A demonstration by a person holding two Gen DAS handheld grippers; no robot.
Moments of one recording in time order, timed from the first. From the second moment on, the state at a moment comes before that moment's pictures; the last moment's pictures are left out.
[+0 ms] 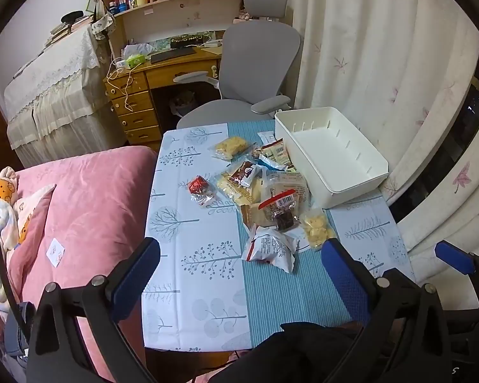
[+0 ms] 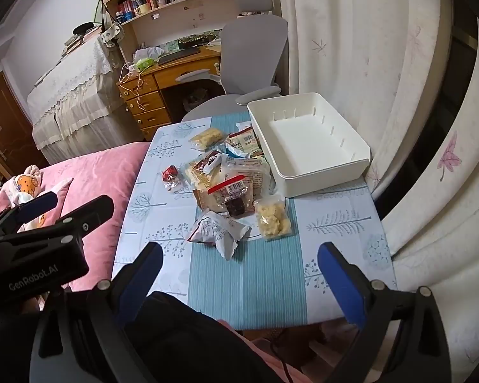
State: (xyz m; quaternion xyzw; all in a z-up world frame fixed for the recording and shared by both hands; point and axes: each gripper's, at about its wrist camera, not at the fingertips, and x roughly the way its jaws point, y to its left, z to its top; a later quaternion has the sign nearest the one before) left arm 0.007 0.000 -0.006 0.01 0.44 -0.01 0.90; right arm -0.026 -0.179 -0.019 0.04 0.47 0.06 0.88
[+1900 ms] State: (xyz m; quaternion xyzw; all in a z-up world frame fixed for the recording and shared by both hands) left arm 0.045 0.037 -0.056 -0.03 0.53 -0.09 0.84; right arm -0.026 -0.165 -0.047 0.07 0.47 0.00 0.88
